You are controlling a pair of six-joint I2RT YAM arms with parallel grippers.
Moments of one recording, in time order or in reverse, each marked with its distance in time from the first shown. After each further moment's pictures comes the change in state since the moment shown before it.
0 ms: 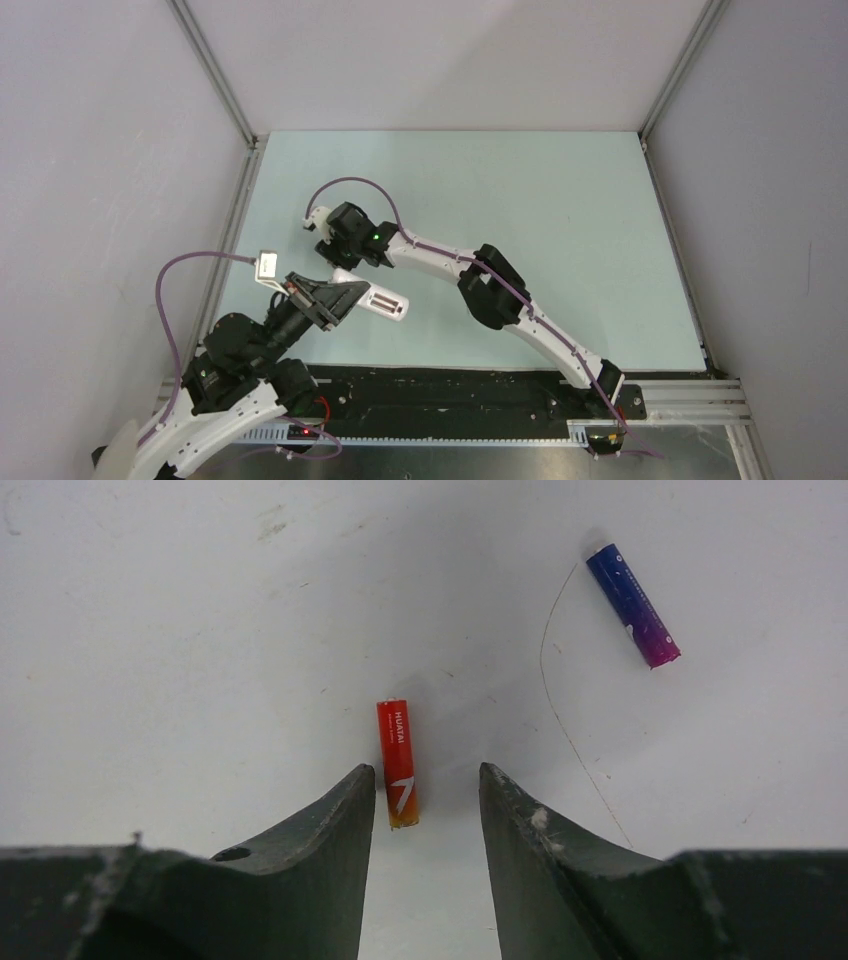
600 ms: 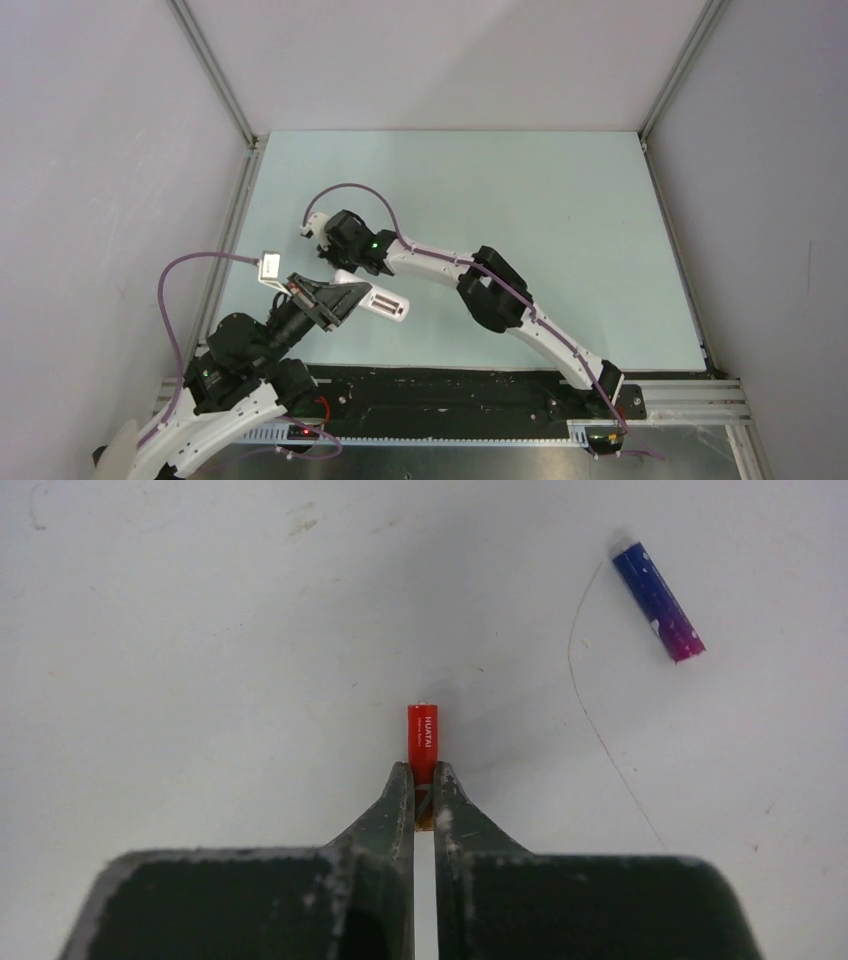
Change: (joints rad) left arm 0.000 -0.004 -0.016 0.000 -0.002 0.000; right arm 0.028 -0.031 -0.076 0.067 0.063 -0.018
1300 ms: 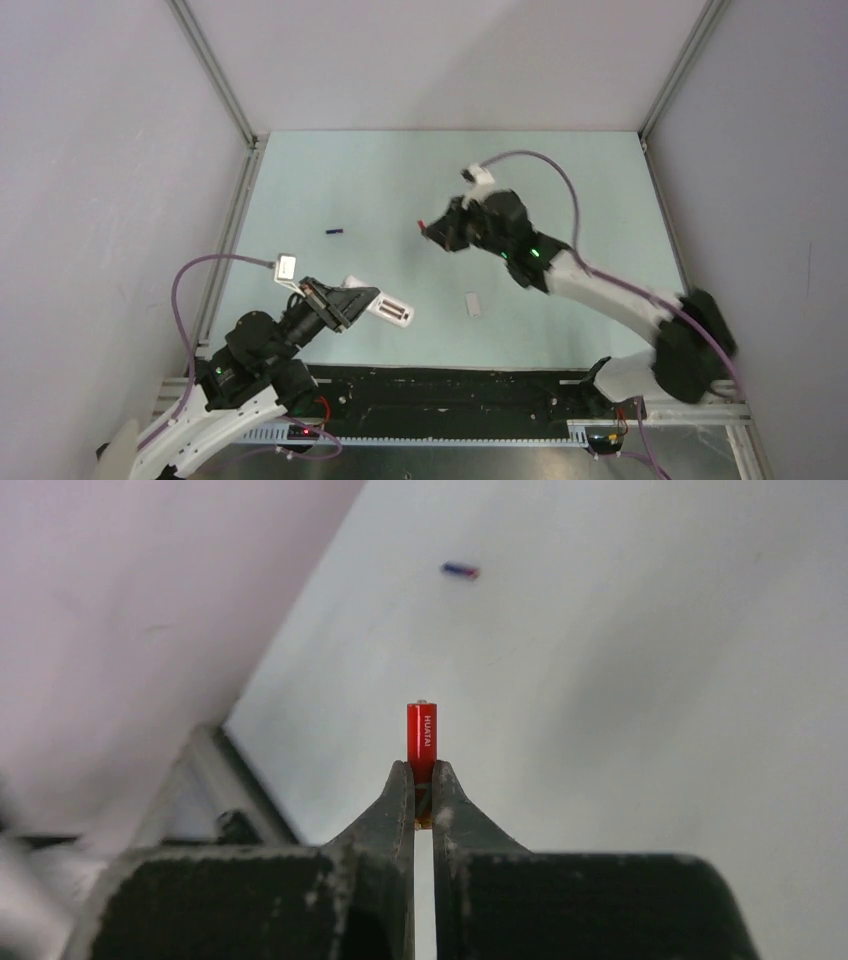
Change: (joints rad) left arm 0.000 -0.007 -0.063 -0.010 -0.012 -0.039; right arm -0.298 -1.089 -1.152 0.417 -0.097 0.604
